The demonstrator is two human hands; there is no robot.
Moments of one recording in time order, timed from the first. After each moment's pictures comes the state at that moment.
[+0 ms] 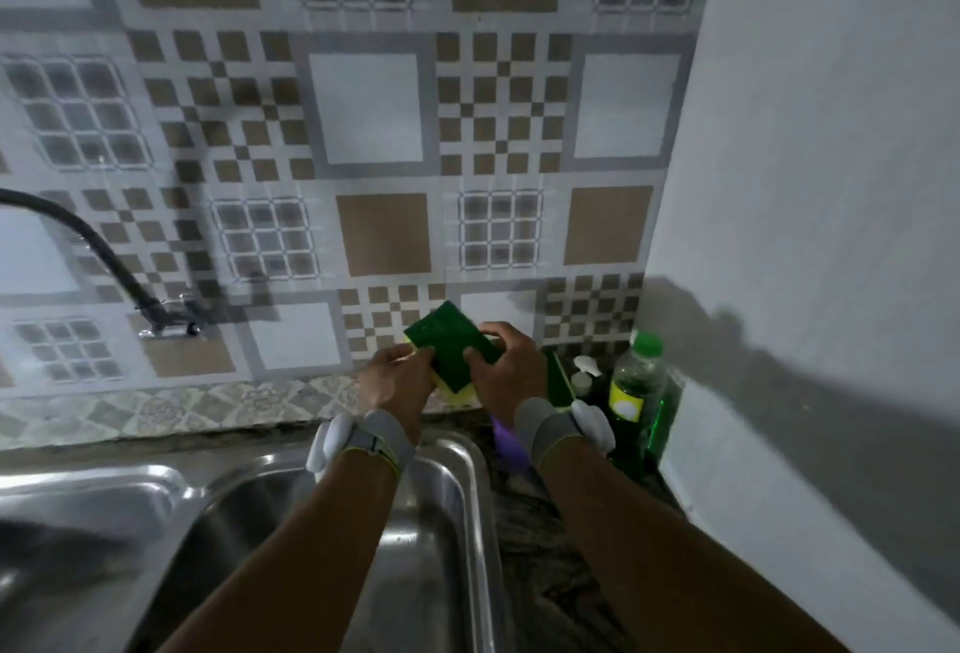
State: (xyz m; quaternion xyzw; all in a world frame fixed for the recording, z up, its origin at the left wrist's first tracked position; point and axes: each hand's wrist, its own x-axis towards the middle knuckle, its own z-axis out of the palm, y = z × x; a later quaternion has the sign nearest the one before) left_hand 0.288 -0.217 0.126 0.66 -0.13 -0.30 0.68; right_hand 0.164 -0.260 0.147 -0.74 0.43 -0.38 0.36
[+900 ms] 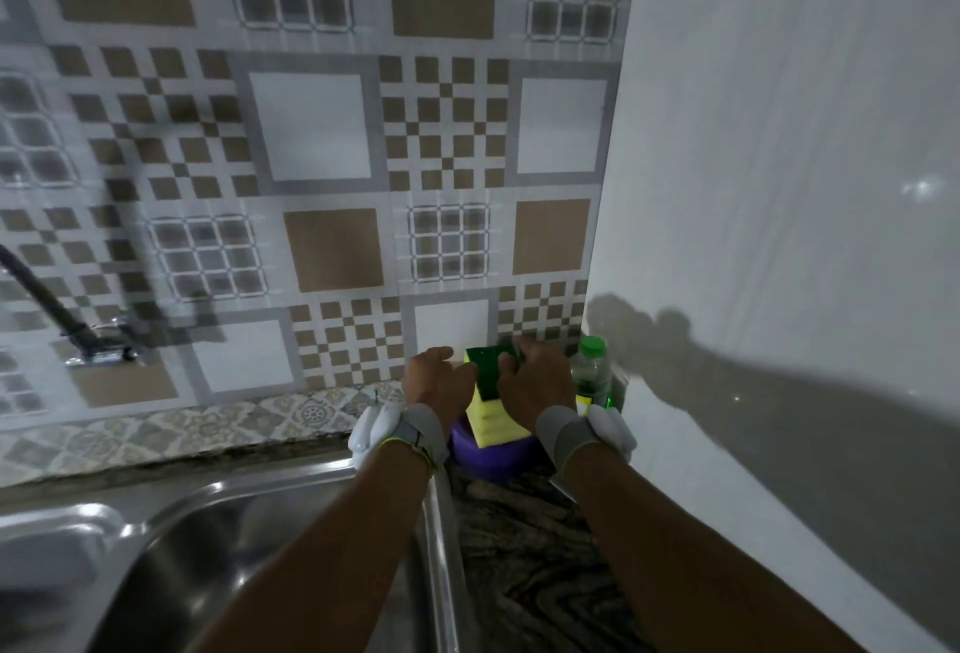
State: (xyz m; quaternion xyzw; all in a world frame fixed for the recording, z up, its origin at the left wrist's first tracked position) left_hand 0.216 -0.243 0.142 0.74 -0.32 -0.28 0.52; right_hand 0.097 -0.272 0.155 -0.75 0.54 -0.31 0.23
